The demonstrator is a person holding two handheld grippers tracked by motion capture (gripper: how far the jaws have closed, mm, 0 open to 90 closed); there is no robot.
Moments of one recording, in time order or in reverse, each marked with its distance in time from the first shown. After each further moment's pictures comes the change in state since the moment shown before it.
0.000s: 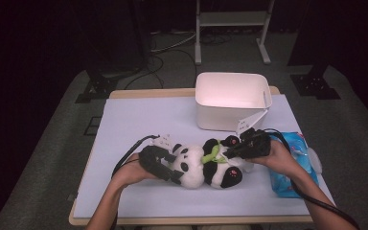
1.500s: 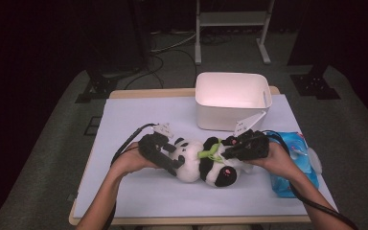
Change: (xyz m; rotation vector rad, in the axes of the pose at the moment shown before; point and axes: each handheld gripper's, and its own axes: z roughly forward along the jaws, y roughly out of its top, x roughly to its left) left arm 0.018 0.024 -0.014 0.034 0.016 -0.022; right arm 0.010 0.003 0.002 -0.004 -0.039 -0.016
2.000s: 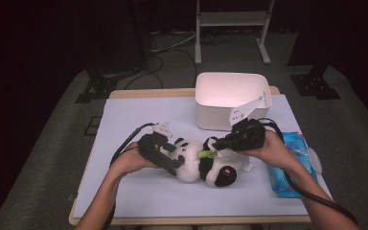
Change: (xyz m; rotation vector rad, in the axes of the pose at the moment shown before) left arm -0.003 0.001 -0.004 -0.012 -0.004 -0.002; right arm 0.015 0.046 -0.022 -0.083 0.057 -0.080
